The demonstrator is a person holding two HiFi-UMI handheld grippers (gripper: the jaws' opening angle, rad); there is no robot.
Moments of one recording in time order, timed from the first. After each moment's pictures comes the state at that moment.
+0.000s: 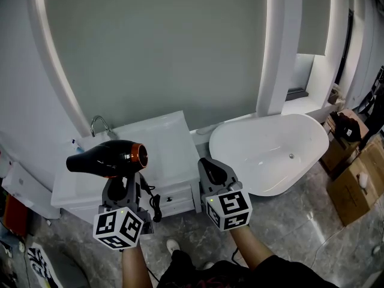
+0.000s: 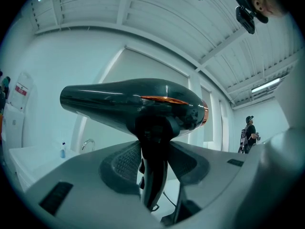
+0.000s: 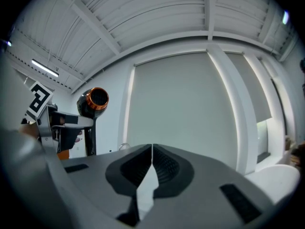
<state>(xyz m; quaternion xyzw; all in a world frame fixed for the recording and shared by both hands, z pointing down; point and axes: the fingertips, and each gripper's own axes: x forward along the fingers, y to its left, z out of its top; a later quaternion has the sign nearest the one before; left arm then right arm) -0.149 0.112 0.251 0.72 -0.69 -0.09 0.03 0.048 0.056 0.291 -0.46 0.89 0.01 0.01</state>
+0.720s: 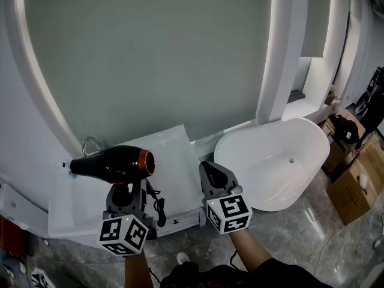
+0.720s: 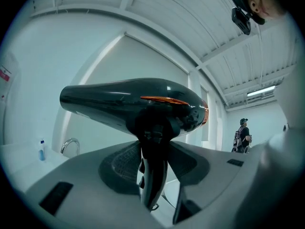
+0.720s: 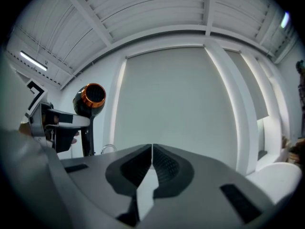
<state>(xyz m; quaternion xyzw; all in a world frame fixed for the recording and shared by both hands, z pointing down) -0.196 -0.027 0.261 0.76 -0.64 -0.09 0.06 -0.009 -0.074 0.302 -0.50 0.86 0.00 0.01</state>
